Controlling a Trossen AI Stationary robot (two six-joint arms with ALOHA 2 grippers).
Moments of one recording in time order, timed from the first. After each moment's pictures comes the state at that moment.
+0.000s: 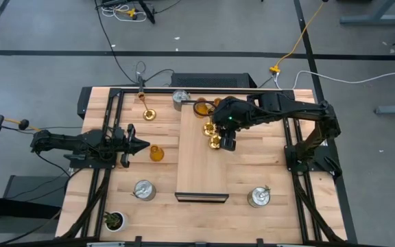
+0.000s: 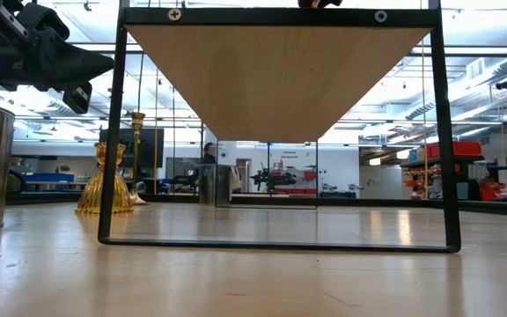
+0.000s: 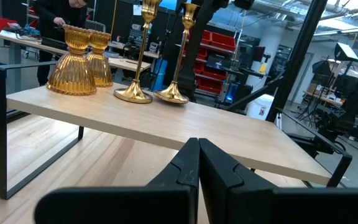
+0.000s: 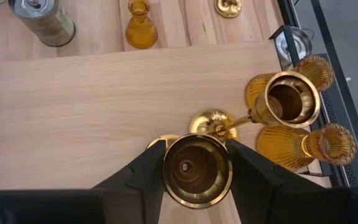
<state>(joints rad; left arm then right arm) -0.12 0.01 0.01 0.08 -0.19 -0.25 0.02 1.70 1.98 -1.28 0.17 0.09</state>
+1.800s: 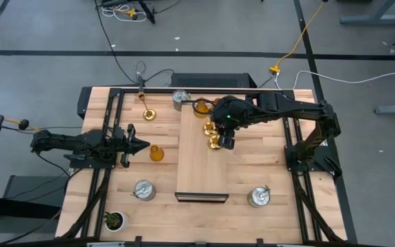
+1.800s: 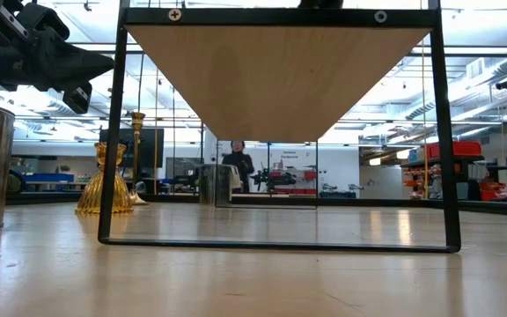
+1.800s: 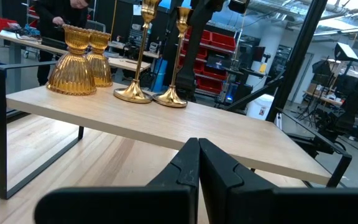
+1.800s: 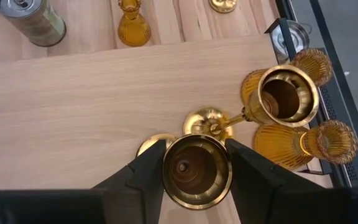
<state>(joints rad) -0.12 0.01 0.01 0.08 -0.19 -0.25 -0.01 1.69 1.93 -1.25 0.17 0.10</state>
